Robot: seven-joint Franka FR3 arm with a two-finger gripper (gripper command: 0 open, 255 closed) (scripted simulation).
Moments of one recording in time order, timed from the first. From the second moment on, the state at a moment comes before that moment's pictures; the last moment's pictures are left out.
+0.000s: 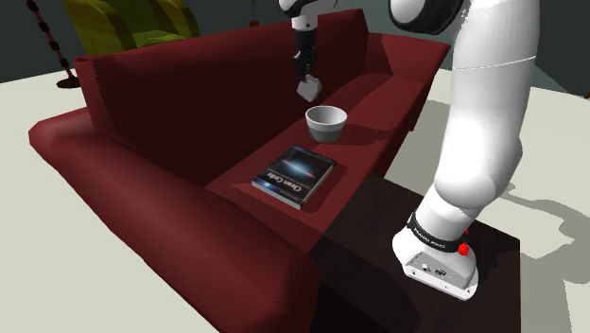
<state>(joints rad) -0.17 0.38 -0.24 -1.48 0.00 1.81 -0.45</state>
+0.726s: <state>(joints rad) -0.22 0.31 -0.27 -1.62 -0.01 1.89 -0.54</state>
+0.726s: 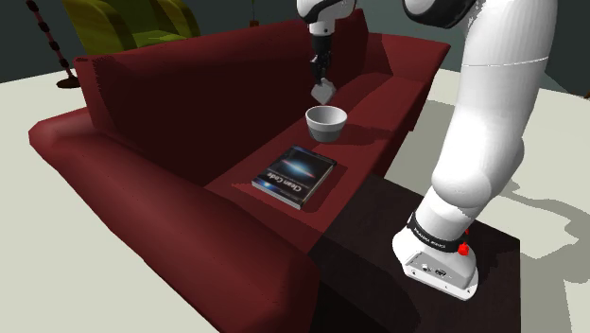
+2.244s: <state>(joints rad) -0.22 0.37 -0.27 -1.74 0.00 2.07 -0.54</state>
